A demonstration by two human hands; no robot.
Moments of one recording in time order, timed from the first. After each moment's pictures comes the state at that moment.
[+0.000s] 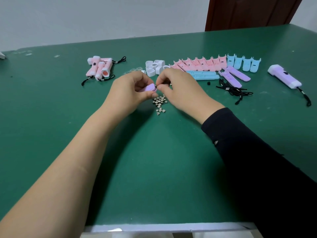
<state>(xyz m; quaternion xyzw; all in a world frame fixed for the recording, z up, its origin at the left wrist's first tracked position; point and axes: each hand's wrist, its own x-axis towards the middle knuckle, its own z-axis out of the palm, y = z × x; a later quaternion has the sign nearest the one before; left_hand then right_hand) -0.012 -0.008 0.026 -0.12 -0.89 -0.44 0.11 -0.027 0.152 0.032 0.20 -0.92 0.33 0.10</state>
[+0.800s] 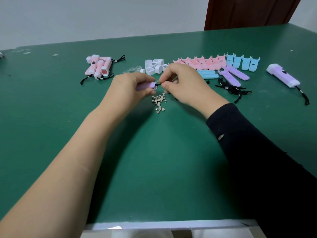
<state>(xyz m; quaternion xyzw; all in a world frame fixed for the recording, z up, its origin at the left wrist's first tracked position) -0.016 -0.009 0.025 -0.14 -0.92 -0.33 0.15 -0.032 0.162 0.032 0.18 -0.88 0.43 0.08</state>
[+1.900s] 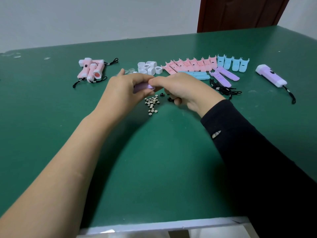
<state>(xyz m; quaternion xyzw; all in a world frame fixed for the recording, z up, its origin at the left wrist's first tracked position) -0.002 0.004 0.033 -0.20 -0.91 -0.29 0.24 -0.030 0.163 0.041 0.02 -0.84 0.53 -0.10</state>
